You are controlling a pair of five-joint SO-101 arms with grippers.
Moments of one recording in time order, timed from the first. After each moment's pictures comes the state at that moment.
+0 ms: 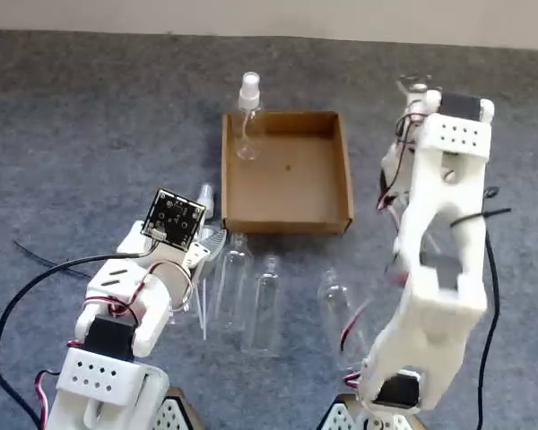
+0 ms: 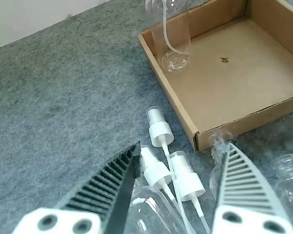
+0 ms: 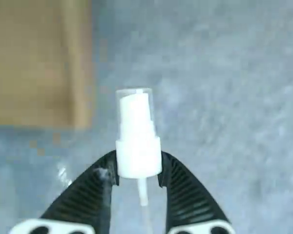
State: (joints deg) left arm 6.5 -77.7 77.2 41.1 -8.0; right arm 5.5 21.9 -28.9 100.0 19.3
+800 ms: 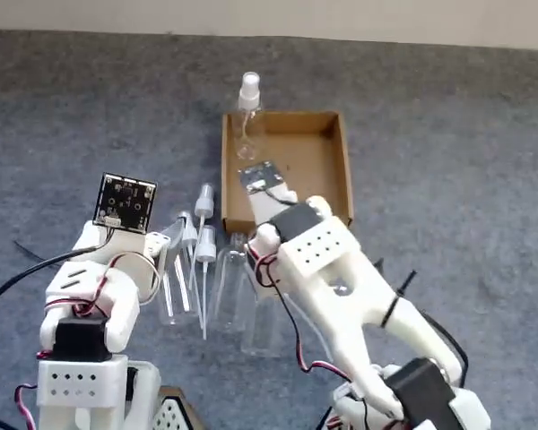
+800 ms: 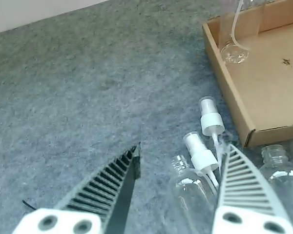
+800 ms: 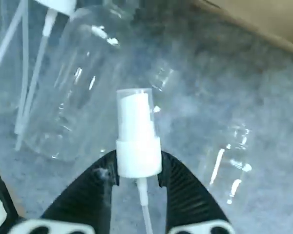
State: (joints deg) left arm -5.8 -77.7 66.2 54.5 -8.0; right arm -37.4 -15.7 27.7 80.3 -6.4
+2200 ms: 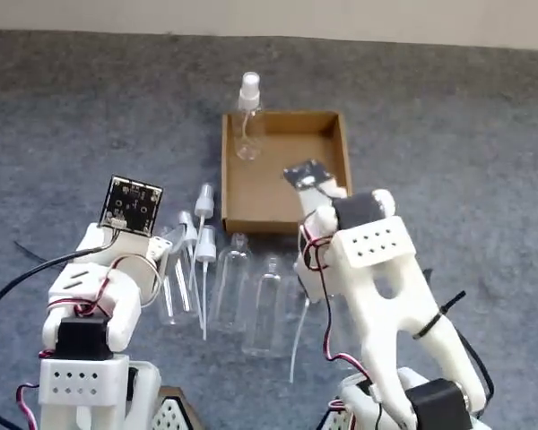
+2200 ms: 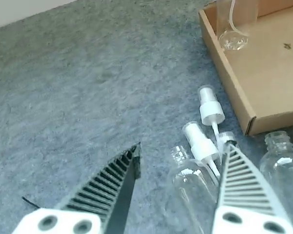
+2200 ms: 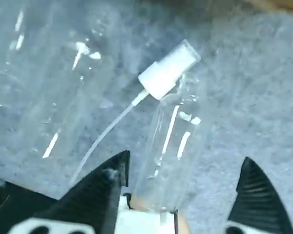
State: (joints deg) left arm -5.7 -77.8 67.8 55.3 -9.9; right arm -22.2 -23.3 31.1 89.6 10.0
